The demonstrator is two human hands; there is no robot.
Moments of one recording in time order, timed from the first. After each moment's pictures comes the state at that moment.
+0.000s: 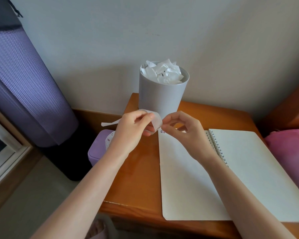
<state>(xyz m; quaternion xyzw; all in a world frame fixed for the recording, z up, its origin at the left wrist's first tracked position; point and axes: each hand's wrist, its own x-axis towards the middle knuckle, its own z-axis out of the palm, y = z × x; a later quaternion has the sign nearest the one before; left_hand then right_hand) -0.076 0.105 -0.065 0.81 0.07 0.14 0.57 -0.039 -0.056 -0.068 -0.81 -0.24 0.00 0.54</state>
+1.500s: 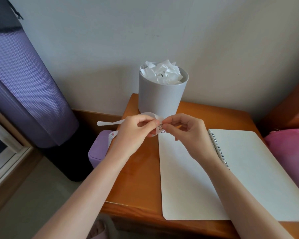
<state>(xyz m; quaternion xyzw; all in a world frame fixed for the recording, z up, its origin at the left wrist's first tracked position) -0.081 0.099 -0.061 0.82 0.05 0.11 0.56 -0.043 -0.056 -0.065 -0.78 -0.21 0.00 0.59</state>
